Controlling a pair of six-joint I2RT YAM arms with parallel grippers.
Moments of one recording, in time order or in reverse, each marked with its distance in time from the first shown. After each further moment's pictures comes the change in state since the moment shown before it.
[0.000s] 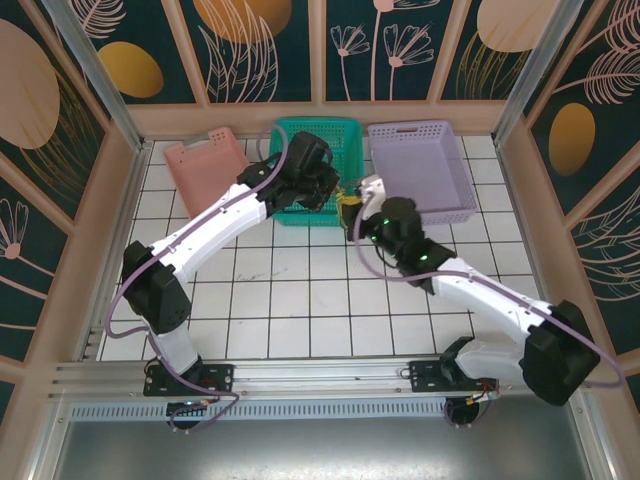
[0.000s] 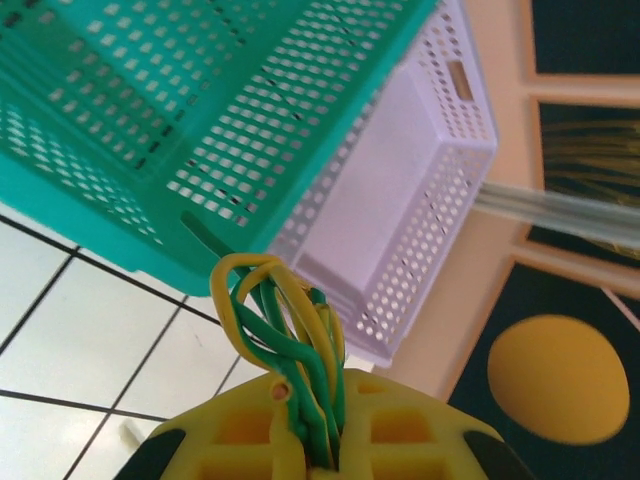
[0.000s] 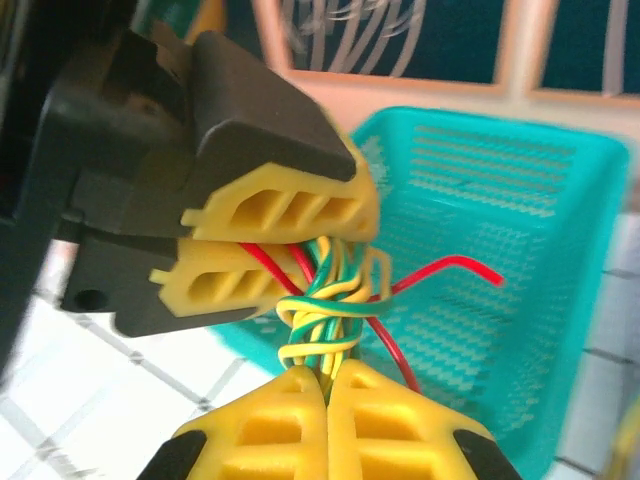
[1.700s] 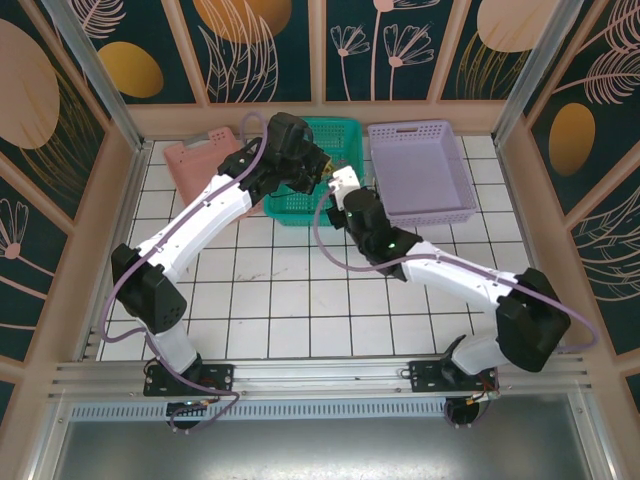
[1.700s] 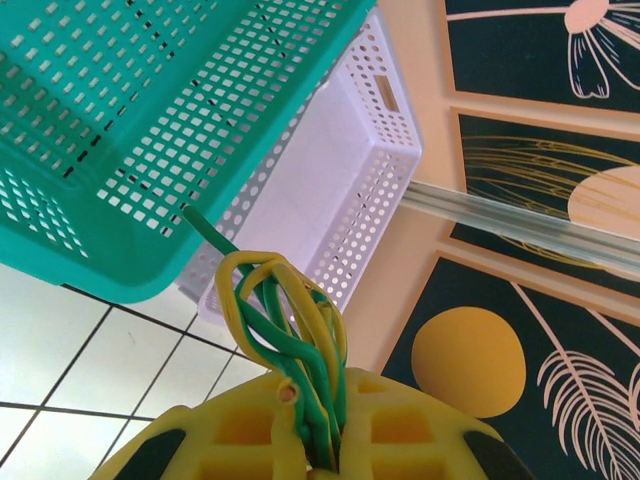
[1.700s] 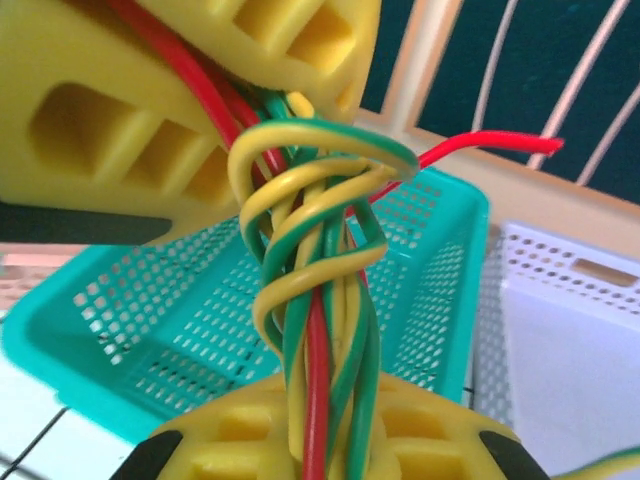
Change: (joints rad) left arm 0.081 -0.018 0.056 0.007 0.088 -0.042; right arm 0.143 0.216 0.183 -0.032 0.437 -0.220
